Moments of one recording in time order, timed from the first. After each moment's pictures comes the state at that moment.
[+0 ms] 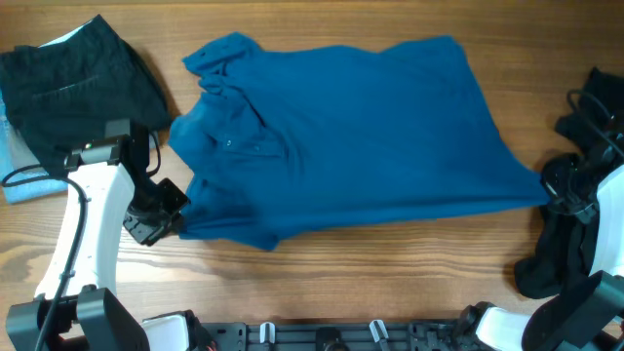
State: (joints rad) left arm 0.17 1.46 1.04 -1.32 0.07 -0.60; right arm -0.56 1.48 1.12 -1.02 0.11 0.43
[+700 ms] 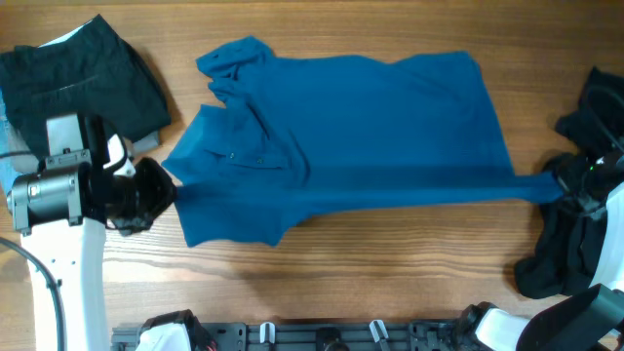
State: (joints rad) left arm 0.21 1.19 1.24 -1.36 0.28 -0.51; right arm -0.62 1.43 1.12 -0.89 -0.04 0.38
